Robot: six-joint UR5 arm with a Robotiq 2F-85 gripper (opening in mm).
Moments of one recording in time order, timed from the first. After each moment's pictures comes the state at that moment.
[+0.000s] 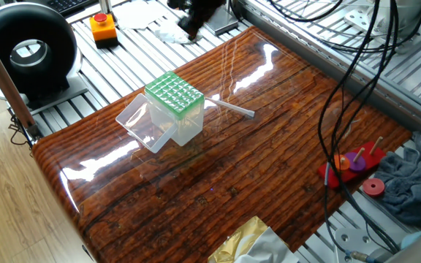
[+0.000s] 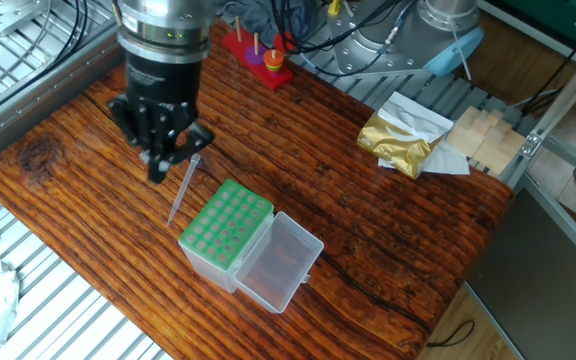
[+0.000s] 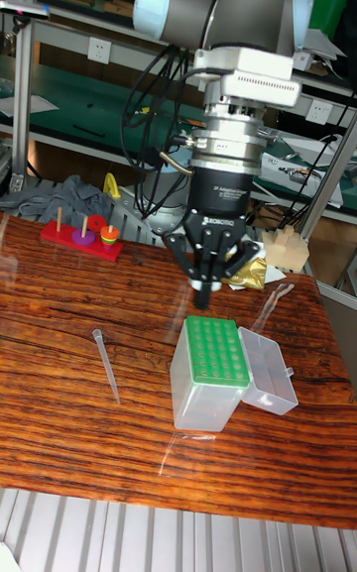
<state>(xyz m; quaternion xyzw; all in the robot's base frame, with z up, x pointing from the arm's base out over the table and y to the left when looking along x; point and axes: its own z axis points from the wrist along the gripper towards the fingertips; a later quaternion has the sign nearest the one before) 0.656 0.038 0.256 -0.09 0.96 0.03 0.25</state>
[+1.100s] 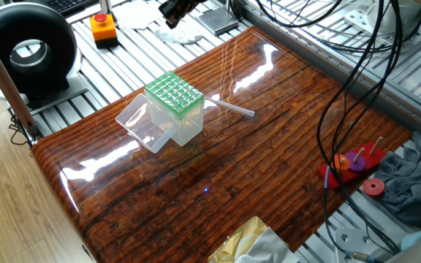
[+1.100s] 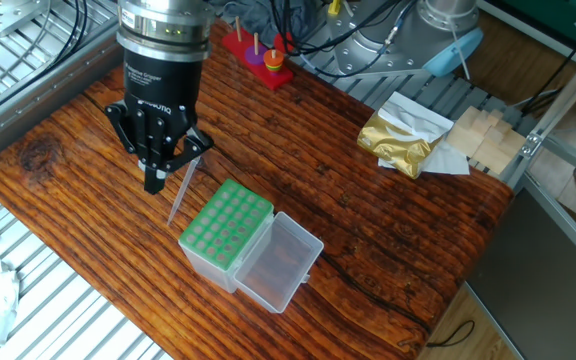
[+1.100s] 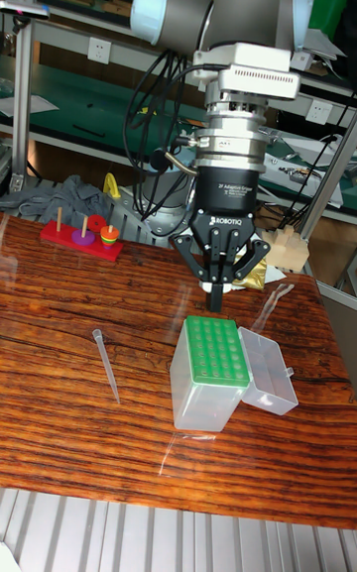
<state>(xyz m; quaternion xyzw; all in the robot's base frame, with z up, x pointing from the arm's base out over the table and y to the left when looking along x) 0.653 0.043 0.256 -0.08 0.96 0.04 0.25</state>
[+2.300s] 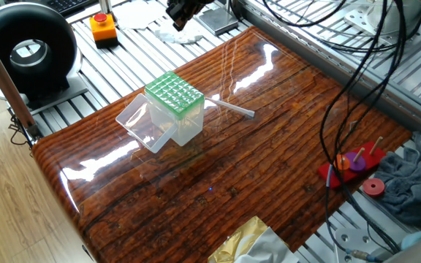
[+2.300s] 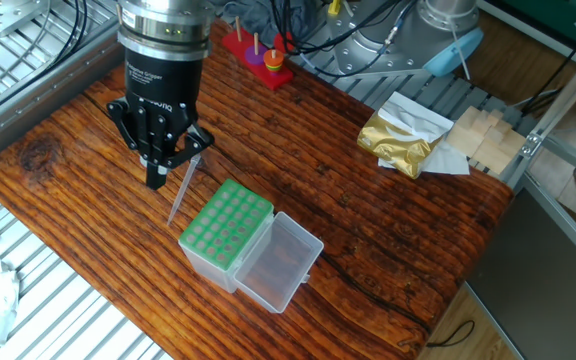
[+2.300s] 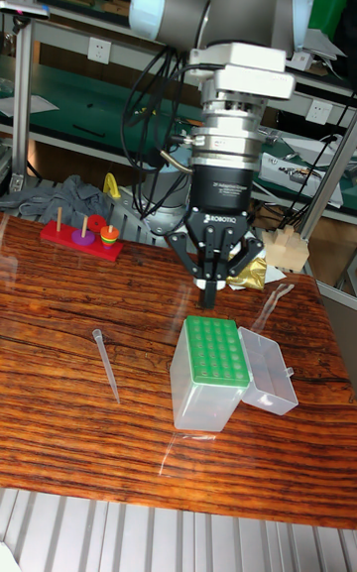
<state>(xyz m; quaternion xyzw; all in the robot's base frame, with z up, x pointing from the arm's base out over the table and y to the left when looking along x) 0.642 0.030 0.252 -0.08 0.96 0.04 0.24</state>
